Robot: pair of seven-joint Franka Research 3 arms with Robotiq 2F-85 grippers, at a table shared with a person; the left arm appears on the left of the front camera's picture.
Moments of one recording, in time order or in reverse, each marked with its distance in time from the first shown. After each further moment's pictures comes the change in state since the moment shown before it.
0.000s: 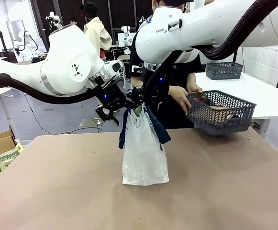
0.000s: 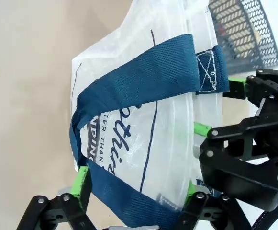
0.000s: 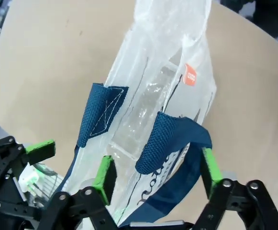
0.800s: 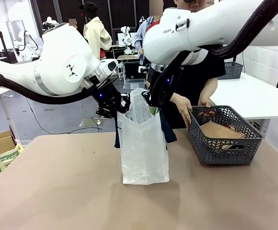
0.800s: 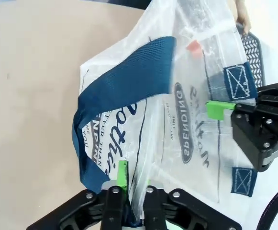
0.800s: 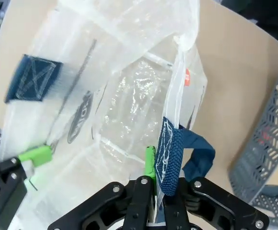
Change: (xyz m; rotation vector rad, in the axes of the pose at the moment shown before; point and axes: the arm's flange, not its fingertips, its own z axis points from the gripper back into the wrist) left arm -0.002 0.012 0.012 0.009 -0.036 -0.006; right arm -0.019 -0.023 0.005 -0.001 -0.012 -0.030
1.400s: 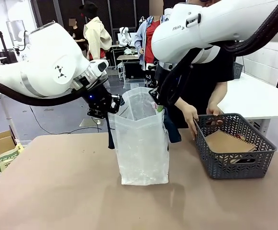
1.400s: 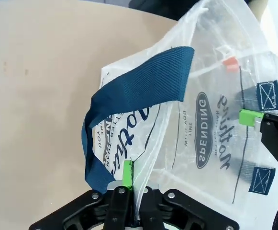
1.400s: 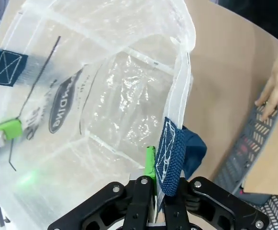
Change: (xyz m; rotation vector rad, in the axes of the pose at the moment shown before) left arm -0.006 0.027 0.016 0.026 -0.026 0.029; right arm -0.023 -0.014 0.015 -0.022 -0.025 -0.032
